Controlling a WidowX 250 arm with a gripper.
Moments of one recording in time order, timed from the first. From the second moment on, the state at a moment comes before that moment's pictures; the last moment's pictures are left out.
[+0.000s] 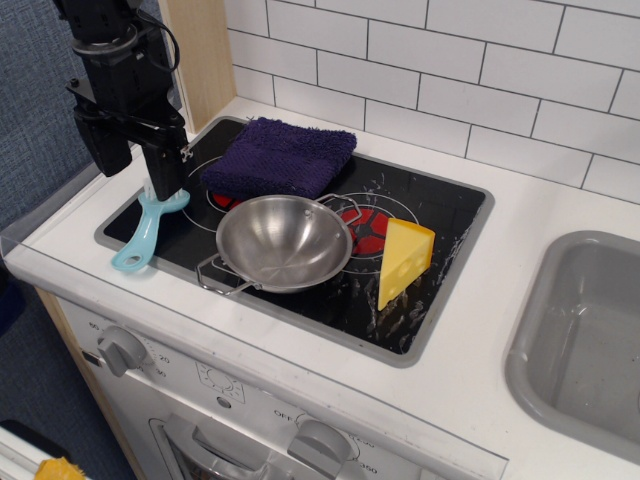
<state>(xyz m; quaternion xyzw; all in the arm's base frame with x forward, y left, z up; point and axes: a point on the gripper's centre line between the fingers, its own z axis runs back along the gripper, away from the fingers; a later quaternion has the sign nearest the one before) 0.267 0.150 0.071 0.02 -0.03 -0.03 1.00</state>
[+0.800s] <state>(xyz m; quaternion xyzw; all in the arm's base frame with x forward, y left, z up) 0.335 0.122 0.073 0.01 -0.06 -0.04 1.00</state>
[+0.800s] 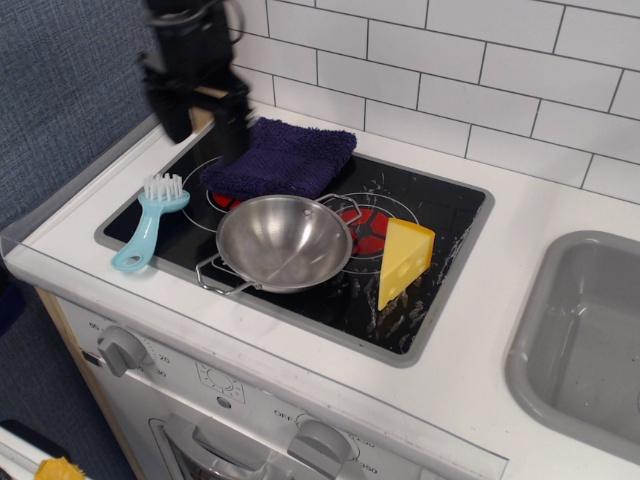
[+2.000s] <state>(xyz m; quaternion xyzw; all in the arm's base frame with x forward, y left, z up) 0.389 0.084 0.012 0.03 -0.02 -0.02 1.00</state>
